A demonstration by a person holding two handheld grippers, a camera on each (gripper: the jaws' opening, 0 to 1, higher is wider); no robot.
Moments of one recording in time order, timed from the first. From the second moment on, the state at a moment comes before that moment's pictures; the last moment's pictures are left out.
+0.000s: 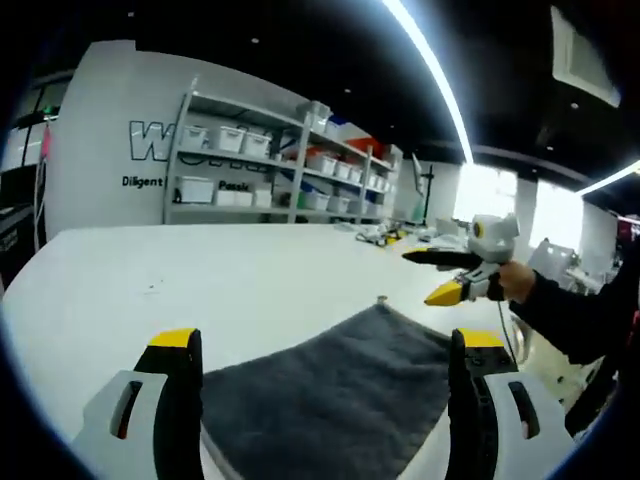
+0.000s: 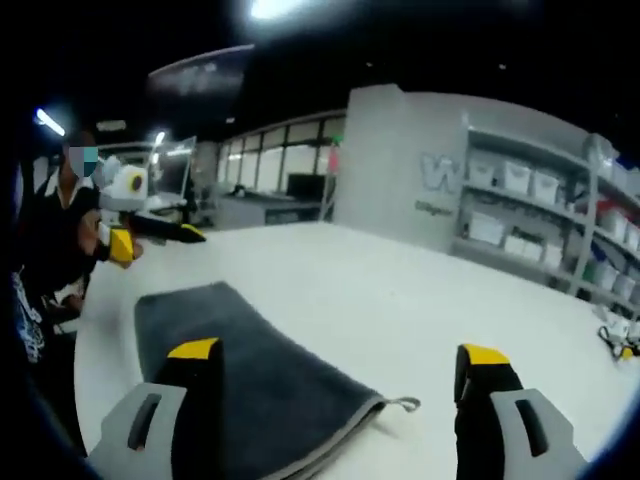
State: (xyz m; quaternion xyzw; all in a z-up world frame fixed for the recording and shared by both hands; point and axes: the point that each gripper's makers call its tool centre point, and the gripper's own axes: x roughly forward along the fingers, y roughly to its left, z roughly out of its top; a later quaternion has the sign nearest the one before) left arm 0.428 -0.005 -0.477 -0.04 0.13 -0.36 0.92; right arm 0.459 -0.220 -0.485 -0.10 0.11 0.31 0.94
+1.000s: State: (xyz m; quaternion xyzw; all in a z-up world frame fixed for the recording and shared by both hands) left arm 0.423 0.062 -0.518 -0.03 0.19 -0.35 0.92; right arm 0.436 -0.266 -0.506 -0.03 0.14 0.24 0.96
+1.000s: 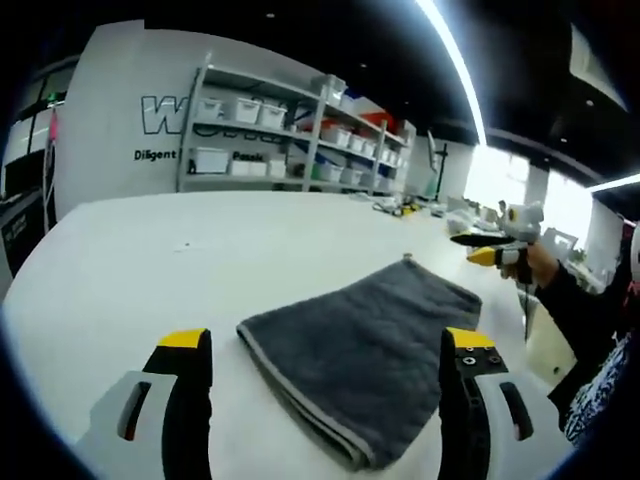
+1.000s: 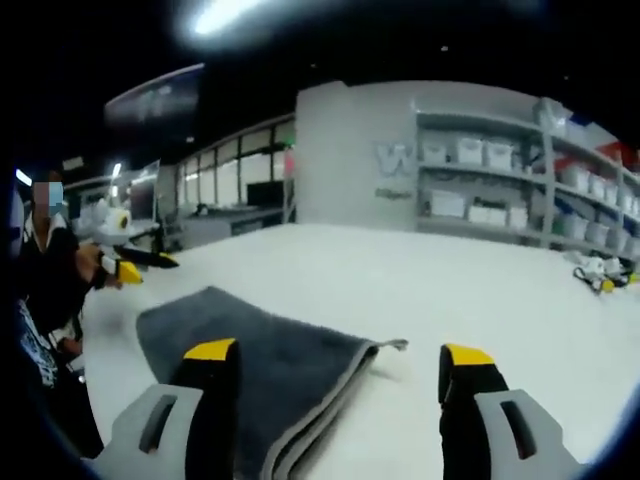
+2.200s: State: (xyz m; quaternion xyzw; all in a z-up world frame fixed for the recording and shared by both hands) left arm 0.420 0.076 -0.553 -0.06 0.26 -0.37 0.89; right arm 0.425 -0.270 -0.521 -0.03 0.19 0.21 0.96
